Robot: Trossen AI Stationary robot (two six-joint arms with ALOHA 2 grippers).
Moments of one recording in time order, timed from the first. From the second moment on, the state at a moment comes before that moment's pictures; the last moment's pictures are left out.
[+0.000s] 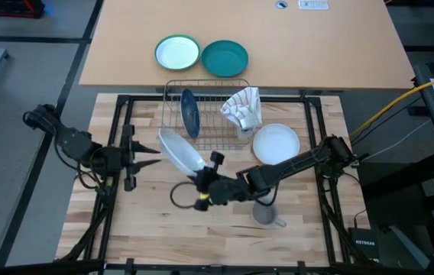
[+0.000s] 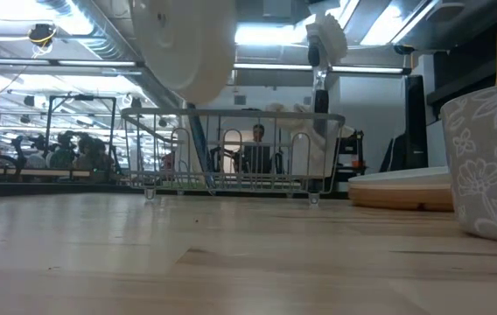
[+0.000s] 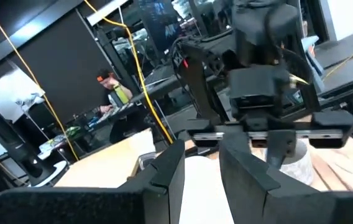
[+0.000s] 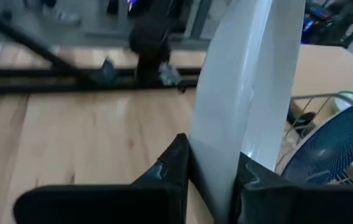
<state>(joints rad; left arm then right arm) -0.59 0.76 0.88 -0.11 -0.69 0.47 0.35 1.94 1.75 -0.30 0.68 0.12</state>
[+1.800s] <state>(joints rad) -0.59 0.71 0.88 -0.62 -0.68 0.30 -0.02 2.28 1.75 0.50 0.76 0.21</state>
